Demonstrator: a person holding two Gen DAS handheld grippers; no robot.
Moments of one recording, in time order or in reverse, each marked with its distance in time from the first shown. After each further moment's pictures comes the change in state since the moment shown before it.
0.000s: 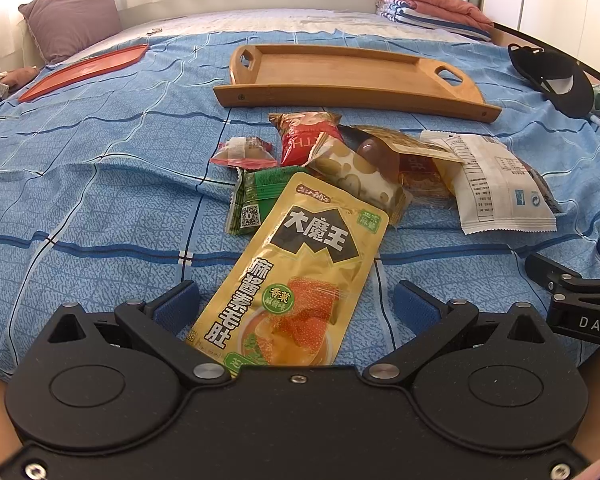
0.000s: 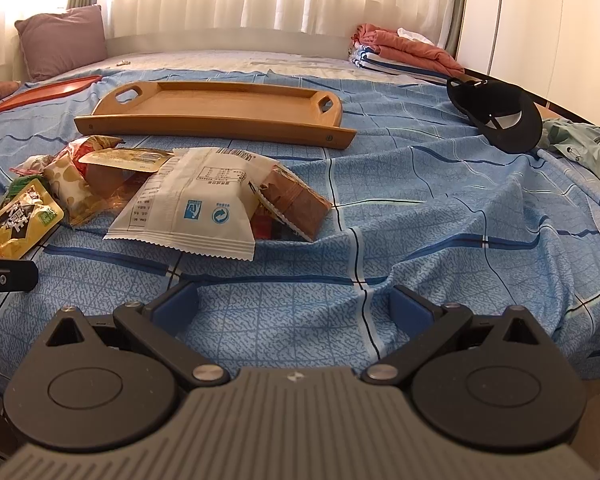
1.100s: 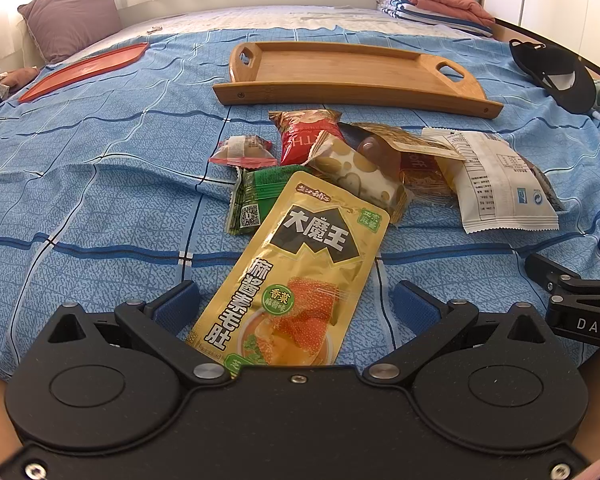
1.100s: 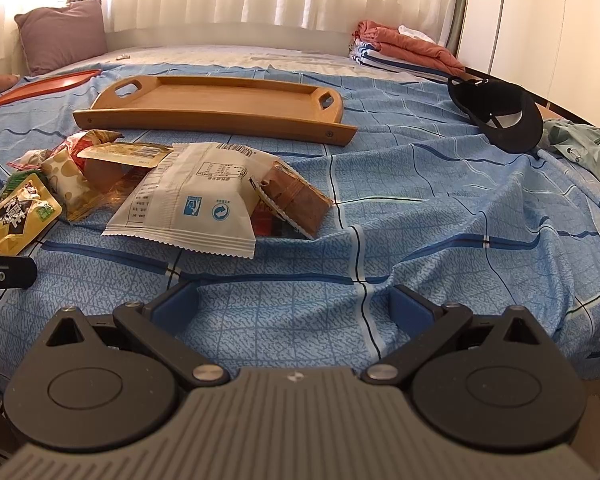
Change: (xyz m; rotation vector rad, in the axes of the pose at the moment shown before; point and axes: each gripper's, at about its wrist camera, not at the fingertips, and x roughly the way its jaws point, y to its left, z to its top) left arm 0.003 -0.001 0.002 0.009 0.012 0.010; right arm 0.002 0.003 0.002 -0.016 0.016 -0.007
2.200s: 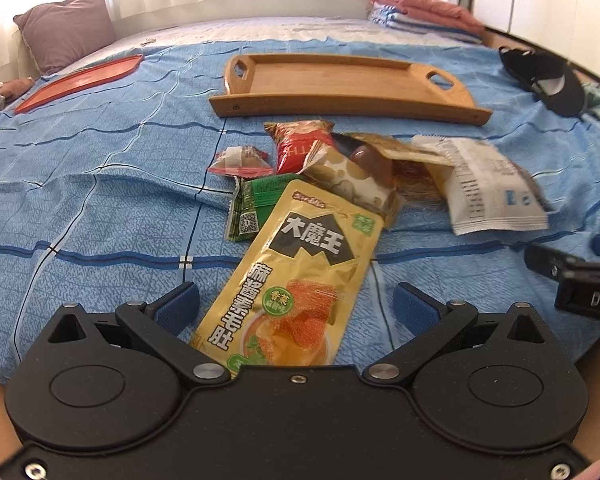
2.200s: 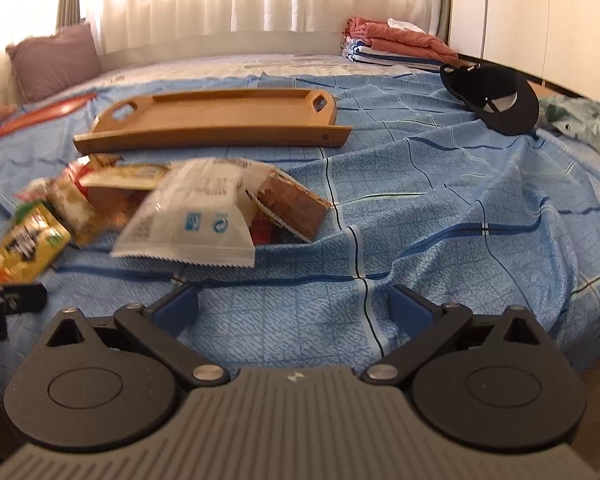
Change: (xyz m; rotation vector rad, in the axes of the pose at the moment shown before) left arm -0.013 0.004 -0.004 0.015 -0.043 -0.042; right arm -0.010 -0.014 0.003 0.120 -0.017 0.059
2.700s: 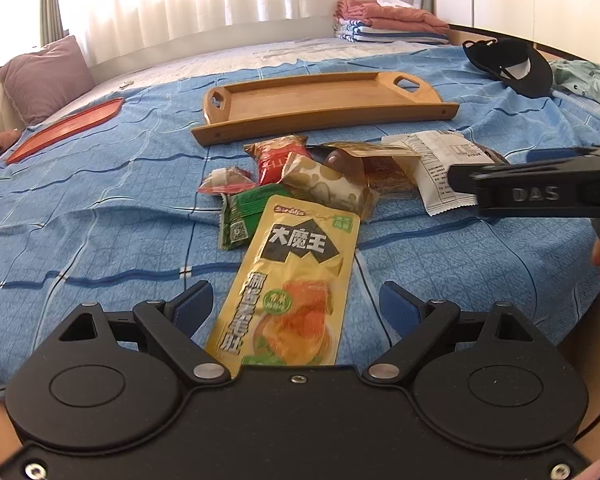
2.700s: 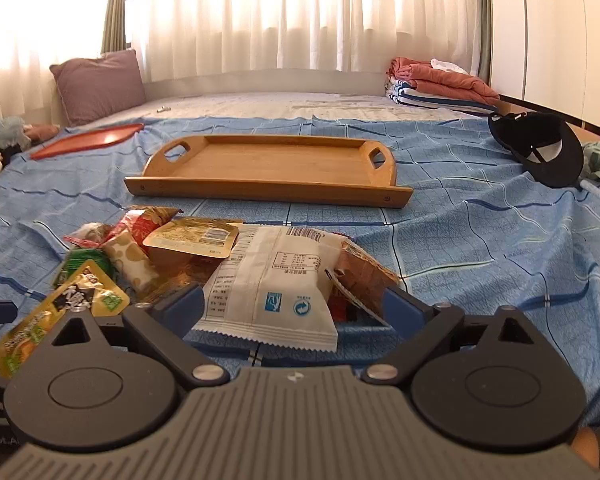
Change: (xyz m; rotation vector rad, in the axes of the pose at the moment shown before) left arm -0.016 -0.014 -0.015 0.149 -0.077 0.007; right arm 0.009 0.037 0.028 -0.083 -0.100 0.092
